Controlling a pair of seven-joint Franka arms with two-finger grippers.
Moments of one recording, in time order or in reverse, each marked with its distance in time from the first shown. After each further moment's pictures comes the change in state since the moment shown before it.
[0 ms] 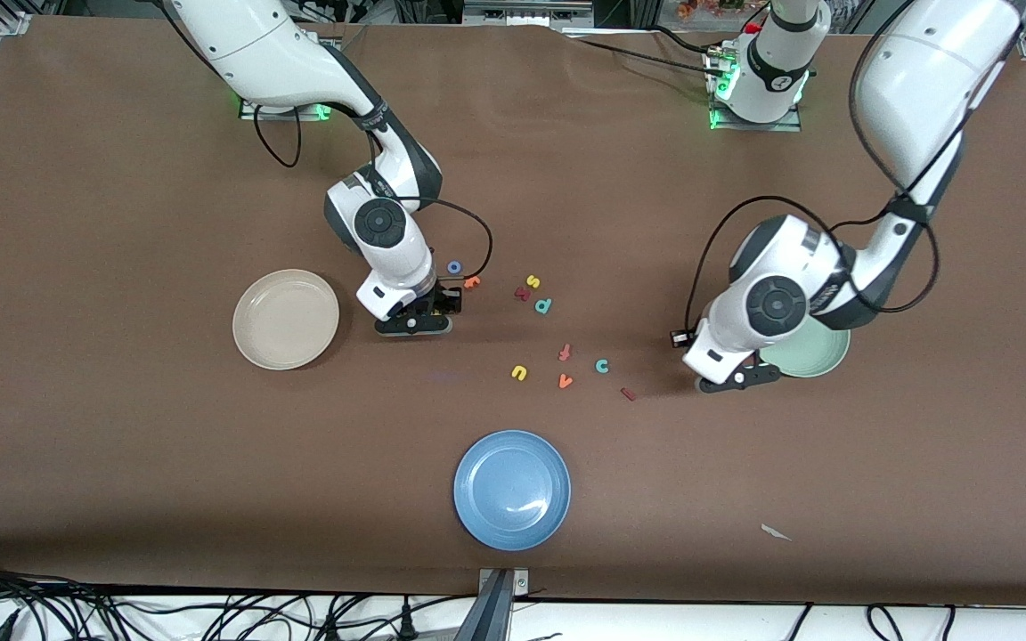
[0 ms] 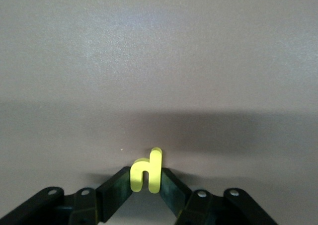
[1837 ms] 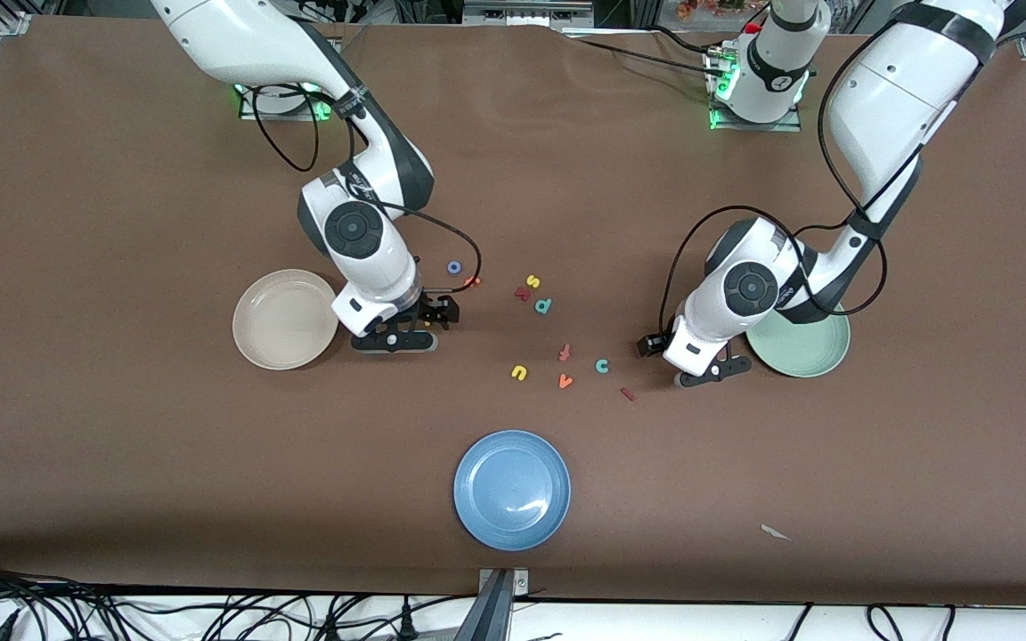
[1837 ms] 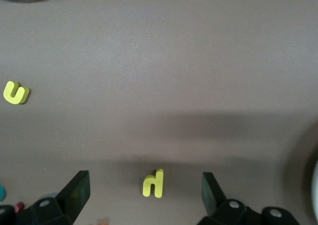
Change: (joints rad) left arm -0.101 0.073 0.090 -0.158 0.014 0.415 -0.175; right arm -0.033 -0.048 -0.002 0.162 0.030 -0.203 -0.025
